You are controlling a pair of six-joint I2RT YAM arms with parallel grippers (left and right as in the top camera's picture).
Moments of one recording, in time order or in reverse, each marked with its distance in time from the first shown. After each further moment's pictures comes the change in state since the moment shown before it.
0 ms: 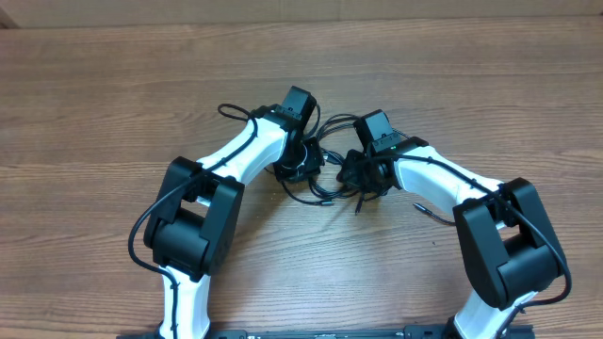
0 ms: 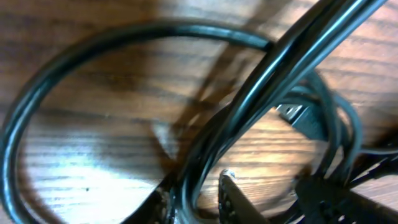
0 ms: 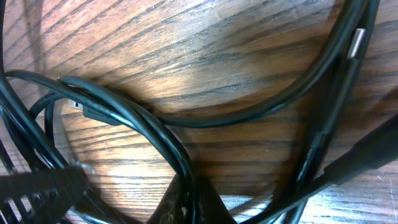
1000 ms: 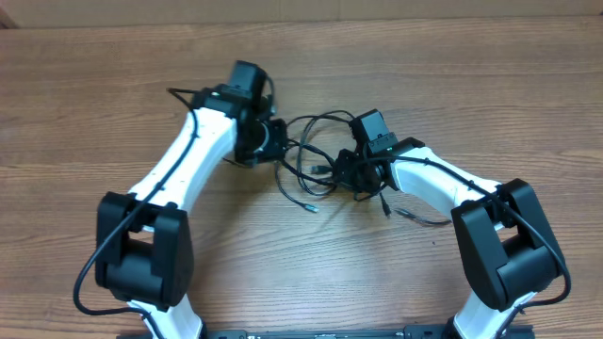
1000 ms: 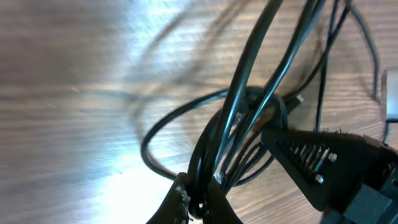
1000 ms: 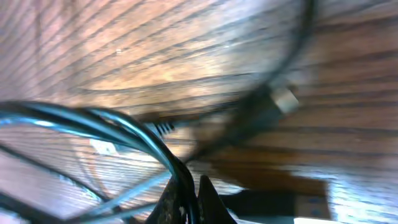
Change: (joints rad) left arm 0.206 -0.231 0.008 -0.142 0.049 0.362; right arm 0.016 0.000 0.005 0.029 -0.097 0.001
